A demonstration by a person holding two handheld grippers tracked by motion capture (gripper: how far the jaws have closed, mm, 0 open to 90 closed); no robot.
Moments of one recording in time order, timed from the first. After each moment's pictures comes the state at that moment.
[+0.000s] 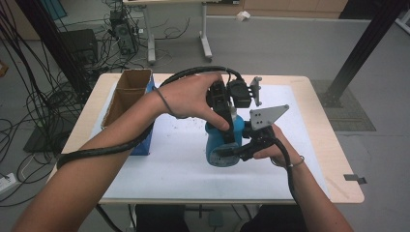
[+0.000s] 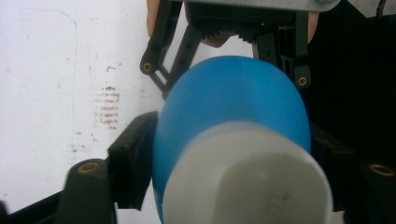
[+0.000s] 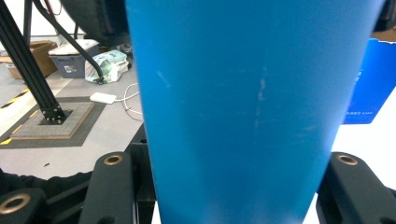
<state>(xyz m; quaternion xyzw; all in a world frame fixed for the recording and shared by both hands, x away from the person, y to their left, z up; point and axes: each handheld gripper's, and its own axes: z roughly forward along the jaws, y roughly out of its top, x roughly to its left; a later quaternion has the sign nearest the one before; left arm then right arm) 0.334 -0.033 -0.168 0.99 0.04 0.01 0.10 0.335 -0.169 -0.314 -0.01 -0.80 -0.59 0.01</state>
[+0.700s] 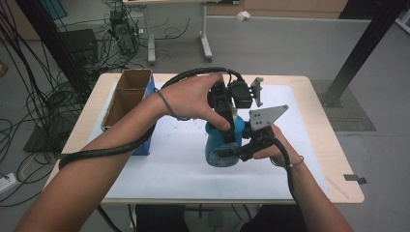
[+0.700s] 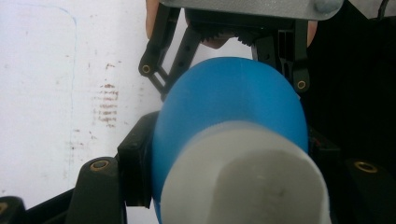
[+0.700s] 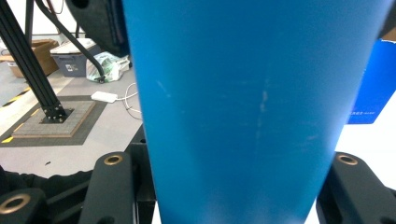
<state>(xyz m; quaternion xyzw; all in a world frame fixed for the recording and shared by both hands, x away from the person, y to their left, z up) 0.332 -0.036 -0.169 0.99 0.05 0.01 0.09 0.335 -0.168 -0.315 -0.01 -0.80 -0.59 0.01</state>
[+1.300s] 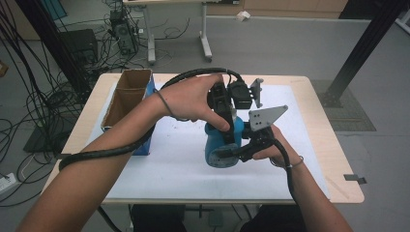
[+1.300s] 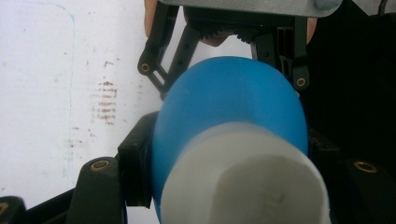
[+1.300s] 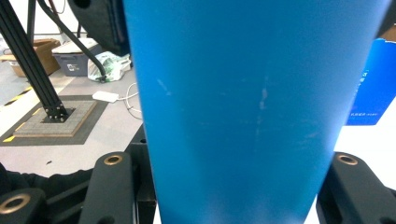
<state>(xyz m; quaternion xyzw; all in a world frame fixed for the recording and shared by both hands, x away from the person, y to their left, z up) 0.331 -0.035 -0.169 0.99 0.05 0.01 0.09 0.334 -0.167 -0.315 0.00 -0.80 -0.59 0.02</state>
